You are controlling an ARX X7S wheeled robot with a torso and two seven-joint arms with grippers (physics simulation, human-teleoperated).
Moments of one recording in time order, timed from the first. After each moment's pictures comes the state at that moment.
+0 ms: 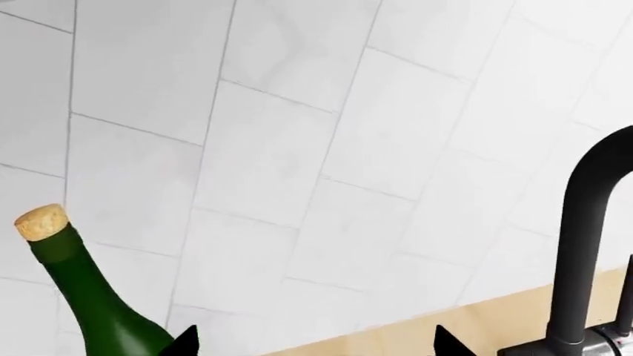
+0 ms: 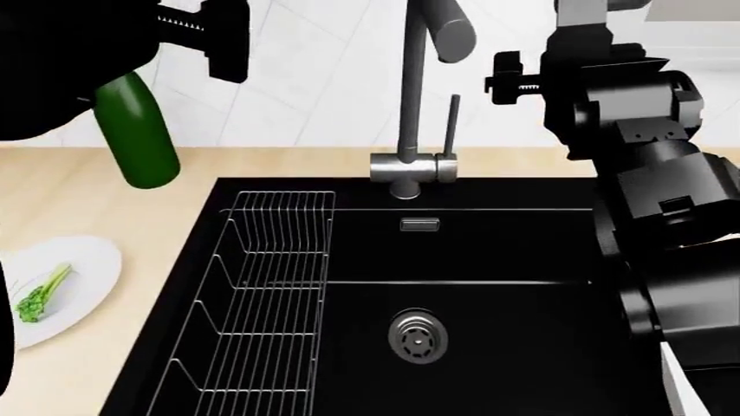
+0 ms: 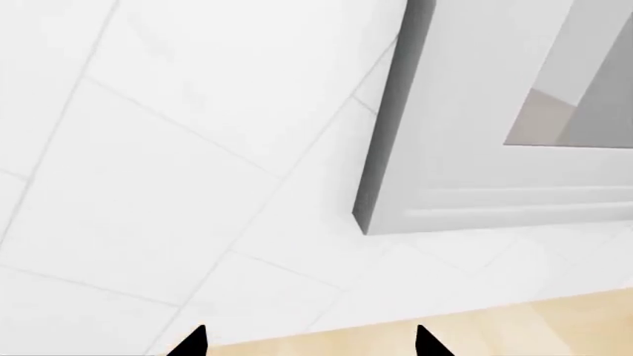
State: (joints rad) left arm -1.54 -0.45 0.27 0.03 -1.06 -1.50 -0.52; right arm 1.65 0.13 -0.49 1.30 0.39 0.56 0.22
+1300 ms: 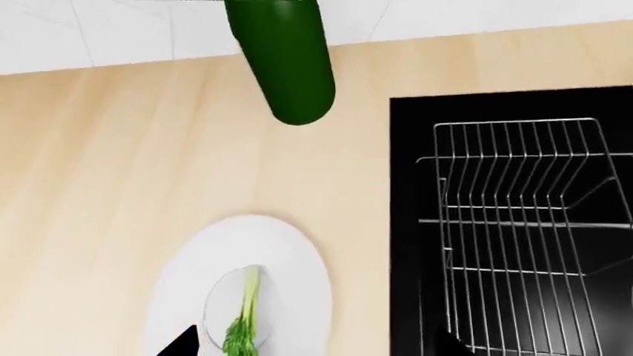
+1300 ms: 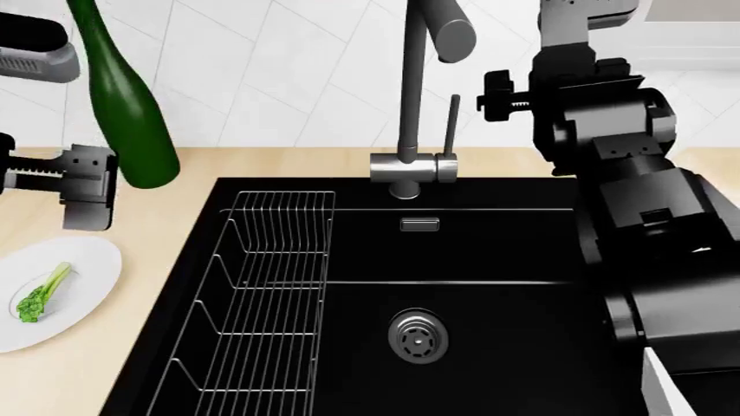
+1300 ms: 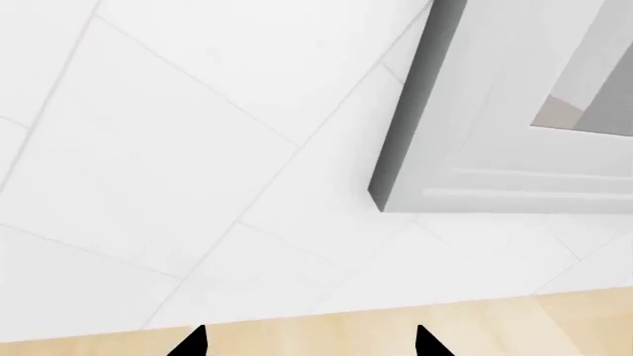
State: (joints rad) left arm -1.85 -1.01 1.14 -0.12 -2.63 -1.25 -1.53; right arm 1.61 0.10 -0.39 1.31 0.24 0.56 0.20
